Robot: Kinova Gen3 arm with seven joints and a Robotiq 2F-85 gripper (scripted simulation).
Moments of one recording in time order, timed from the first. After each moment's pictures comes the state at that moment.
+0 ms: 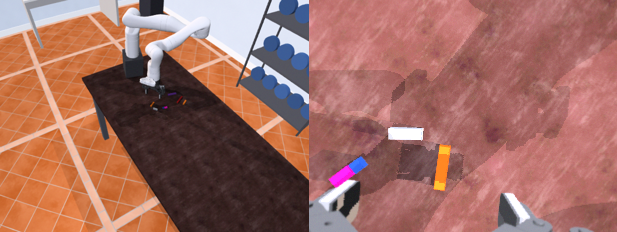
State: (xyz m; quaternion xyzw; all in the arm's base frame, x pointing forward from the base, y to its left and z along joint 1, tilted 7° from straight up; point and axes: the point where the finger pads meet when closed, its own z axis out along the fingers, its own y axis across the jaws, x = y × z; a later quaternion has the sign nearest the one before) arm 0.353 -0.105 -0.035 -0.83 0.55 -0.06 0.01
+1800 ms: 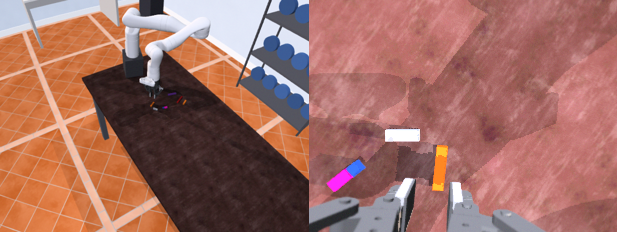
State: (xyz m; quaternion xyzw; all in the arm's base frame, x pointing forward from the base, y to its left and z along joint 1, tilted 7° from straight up) arm 0.352 -0.106 -0.036 -0.82 0.56 -0.06 0.01
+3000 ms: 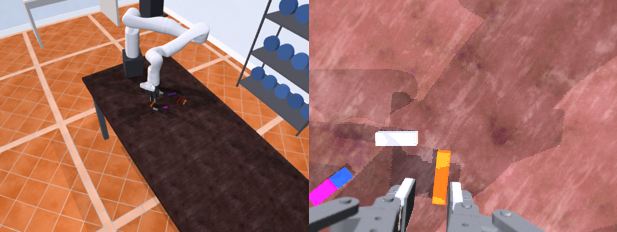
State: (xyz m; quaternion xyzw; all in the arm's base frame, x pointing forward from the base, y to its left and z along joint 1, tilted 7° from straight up) arm 0.357 -0.105 -0.072 -0.82 0.56 -0.06 0.02
